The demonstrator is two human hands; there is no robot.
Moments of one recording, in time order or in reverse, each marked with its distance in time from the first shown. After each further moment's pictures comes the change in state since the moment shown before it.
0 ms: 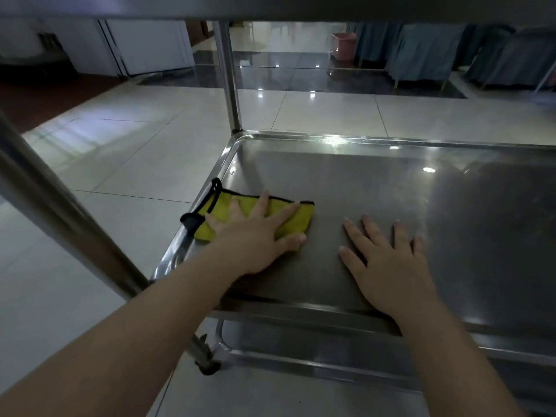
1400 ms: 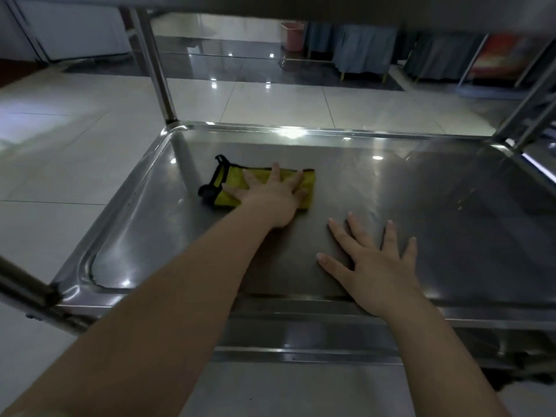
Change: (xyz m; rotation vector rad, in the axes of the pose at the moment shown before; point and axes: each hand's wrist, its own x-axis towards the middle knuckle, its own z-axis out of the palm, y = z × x) left_hand 0.093 0.149 -0.016 -0.086 -0.026 0.059; right_hand -0.018 0.095 -0.014 0.129 -0.158 0.125
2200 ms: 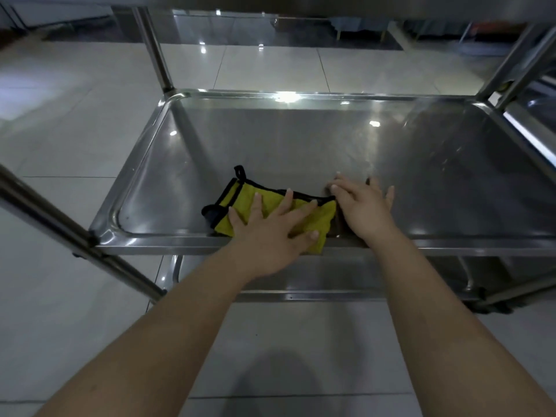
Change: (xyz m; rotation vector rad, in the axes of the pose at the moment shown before) left_hand -0.162 -0.001 0.028 -0.167 -0.120 0.213; right_hand -0.001 0.003 -0.011 0.584 0.212 0.038
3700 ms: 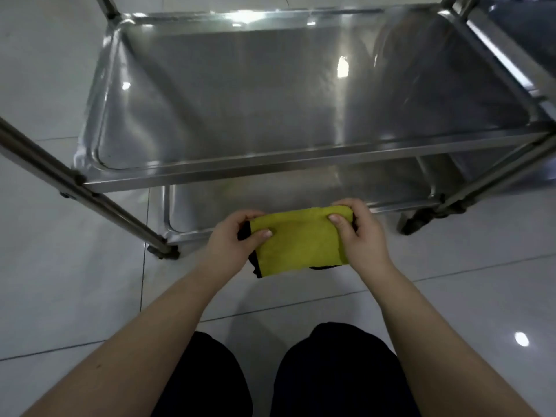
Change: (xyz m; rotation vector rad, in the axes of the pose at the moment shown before) left_hand -0.097 -0.064 0.108 -0.921 0.122 -0.032; right_hand -0.204 0.040 0.035 0.435 0.130 0.044
